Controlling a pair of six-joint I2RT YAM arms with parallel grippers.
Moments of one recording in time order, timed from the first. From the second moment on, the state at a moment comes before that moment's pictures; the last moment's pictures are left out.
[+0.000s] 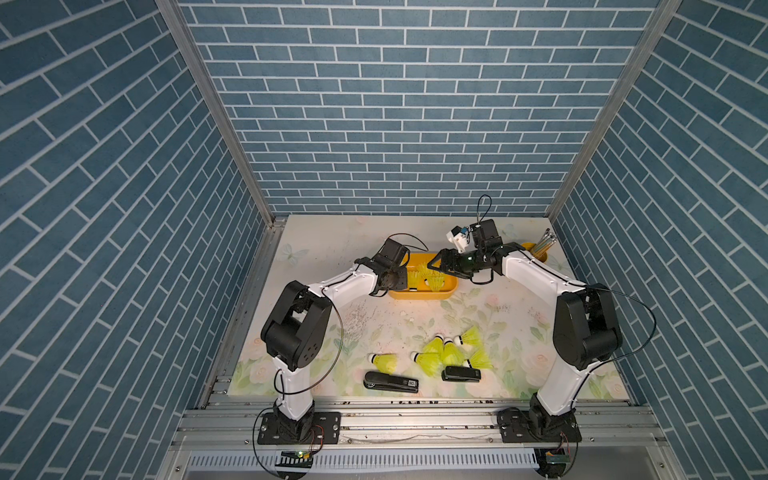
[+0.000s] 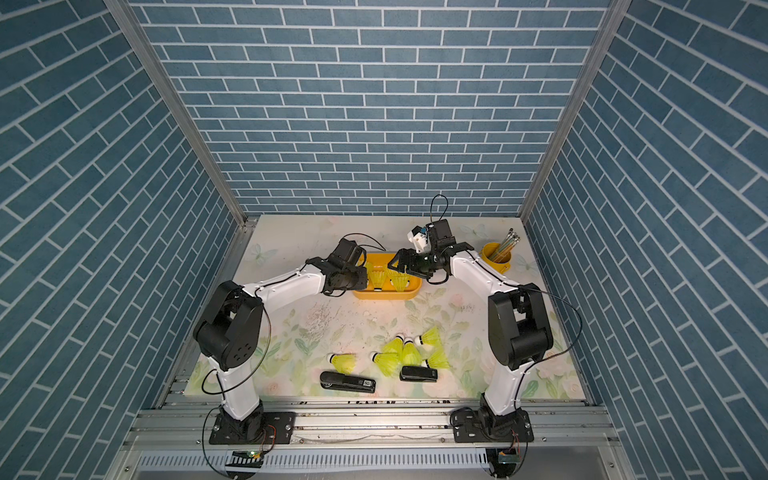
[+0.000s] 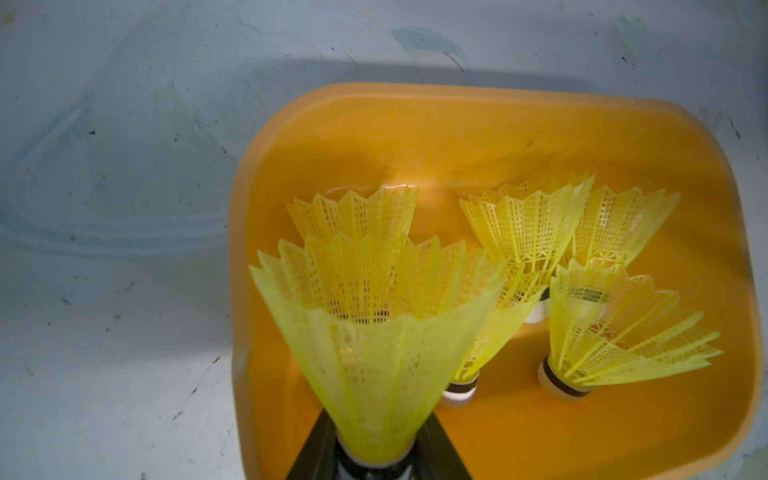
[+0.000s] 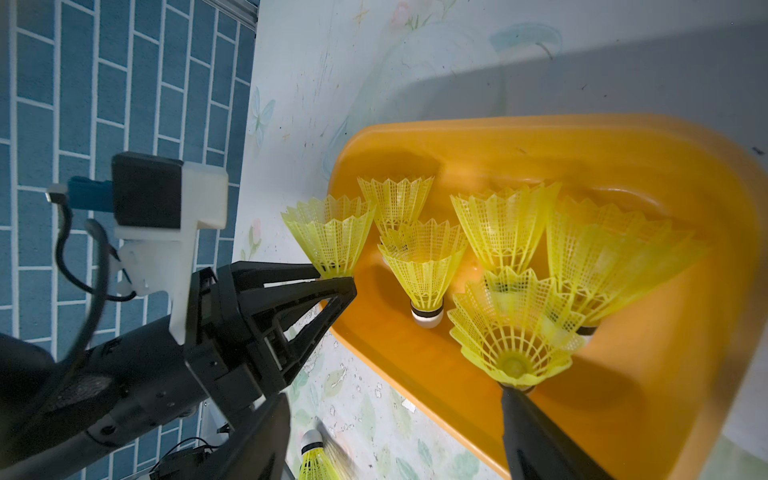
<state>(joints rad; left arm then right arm) -0.58 1.88 1.33 -0.43 -0.06 -0.53 0.39 1.80 1.36 -0.47 -0.63 0.42</state>
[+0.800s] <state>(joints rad) -0.58 1.83 1.32 -0.45 -0.09 -0.55 0.39 1.80 1.36 -0.47 -0.62 0.42</state>
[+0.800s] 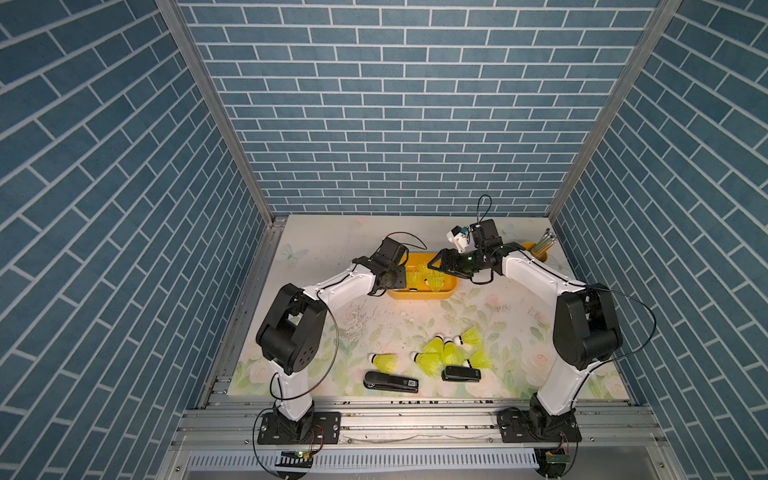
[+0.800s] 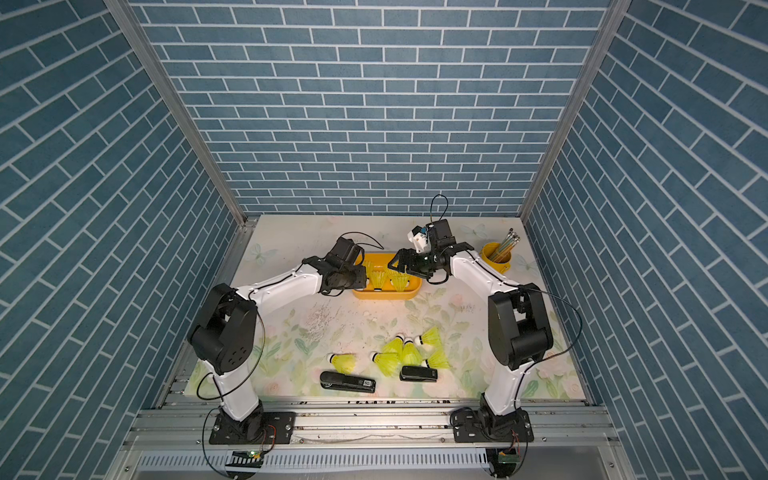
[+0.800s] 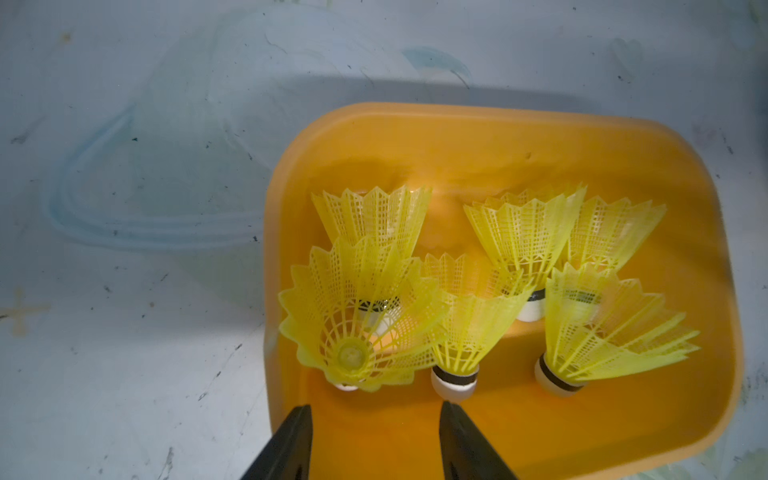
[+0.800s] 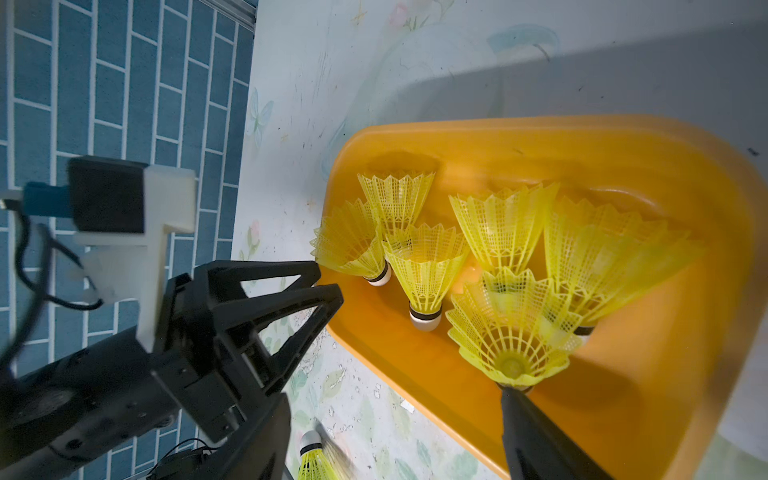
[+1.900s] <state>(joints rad) -0.58 1.49 1.12 -0.40 -0.07 -0.24 0.49 1.46 1.13 -0.52 -0.32 0.47</state>
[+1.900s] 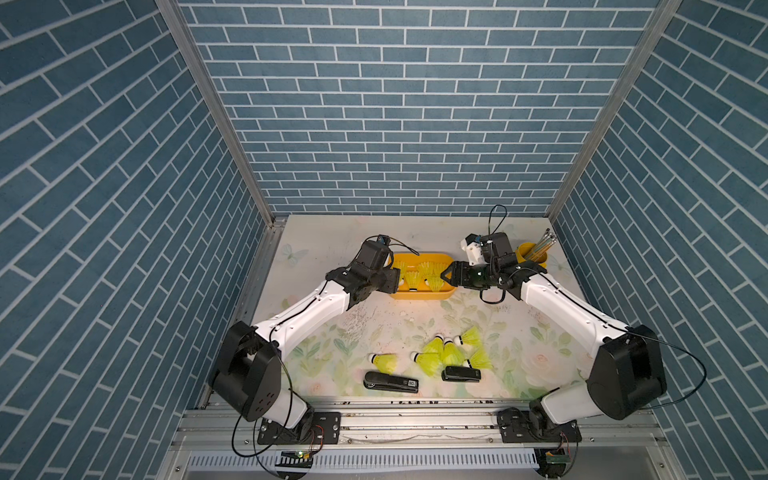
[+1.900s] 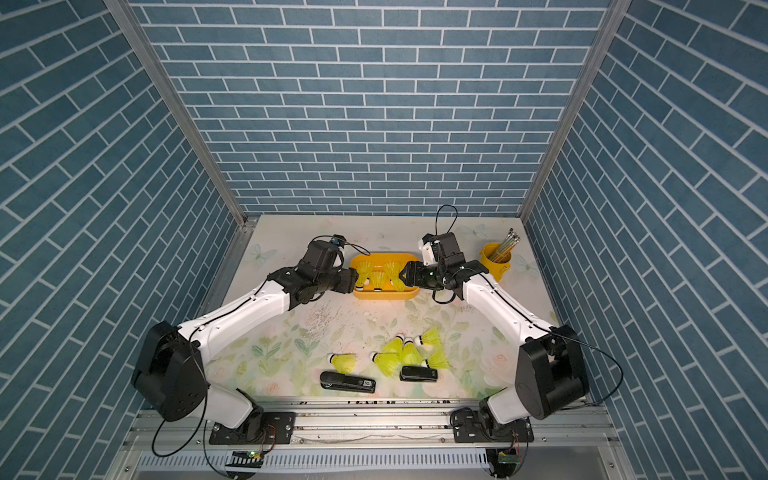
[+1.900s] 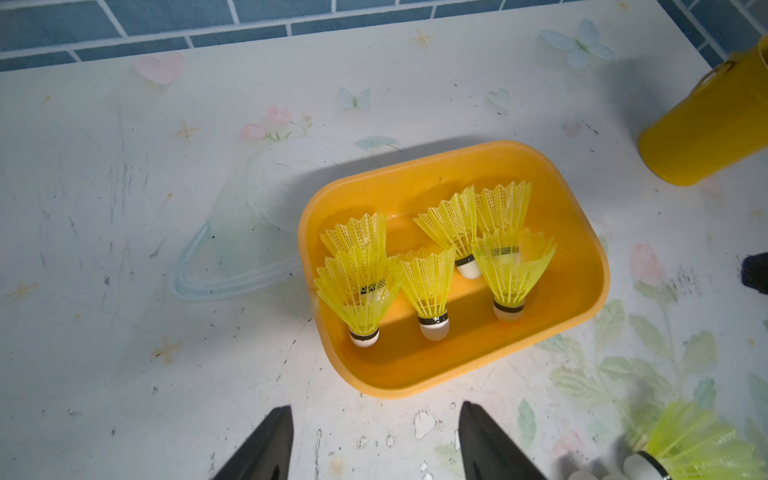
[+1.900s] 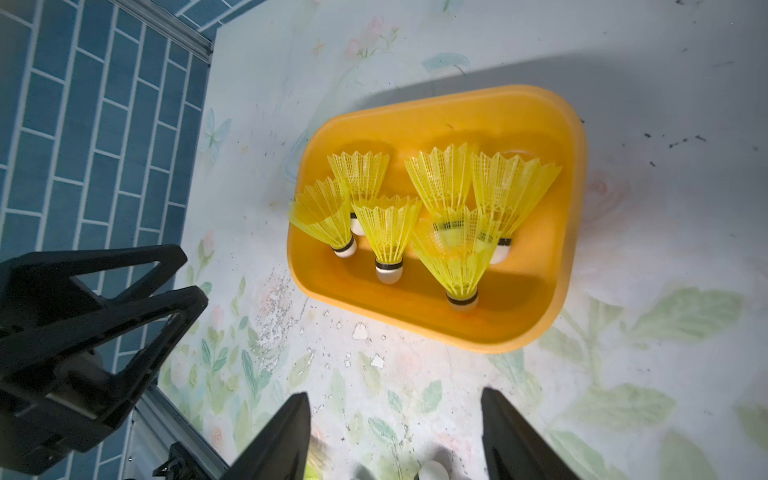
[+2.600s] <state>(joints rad) -0.59 1.34 0.95 -0.37 0.08 -0.18 0.72 1.32 0.99 -0.65 -0.11 0.45</state>
